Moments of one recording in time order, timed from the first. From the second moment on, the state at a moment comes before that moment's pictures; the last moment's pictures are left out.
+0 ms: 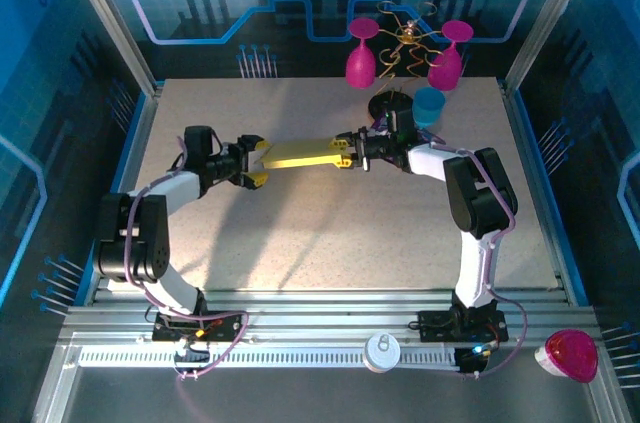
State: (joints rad) left arm 0.02 1.62 0.83 0.11 0.83 -1.51; right arm 0.30 2.02 1.23 0.27 -1.16 1.75
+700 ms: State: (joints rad) left arm -0.03 1.67 0.77 0.32 0.79 -1.88; right arm 0.30 2.02 1.20 0.30 -1.16 1.79
